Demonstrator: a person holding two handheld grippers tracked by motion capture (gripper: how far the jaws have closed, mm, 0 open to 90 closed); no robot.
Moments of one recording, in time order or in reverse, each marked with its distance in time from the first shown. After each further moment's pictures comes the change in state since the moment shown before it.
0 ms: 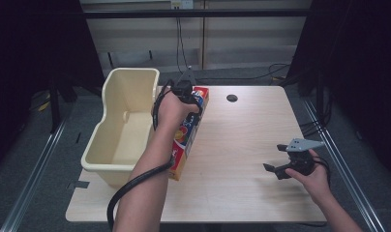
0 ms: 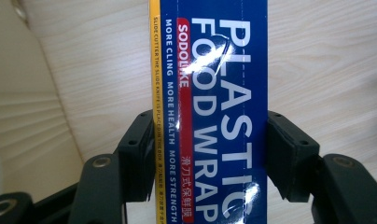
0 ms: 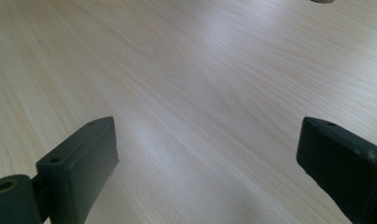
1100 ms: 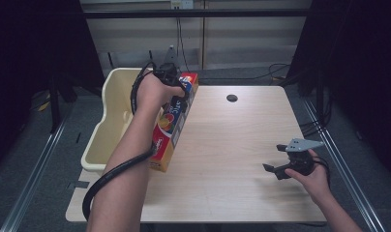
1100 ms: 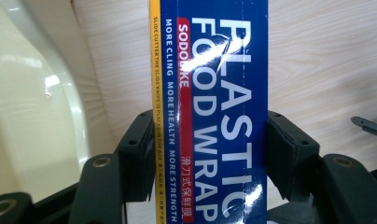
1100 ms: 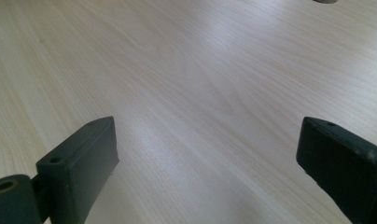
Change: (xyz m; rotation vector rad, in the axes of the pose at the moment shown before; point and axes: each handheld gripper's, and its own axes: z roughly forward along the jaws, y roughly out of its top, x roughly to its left) left arm 0.025 -0.004 -0.065 -0.017 -0.020 -0.041; right arm 0.001 0.000 0.001 0.005 0.010 -0.004
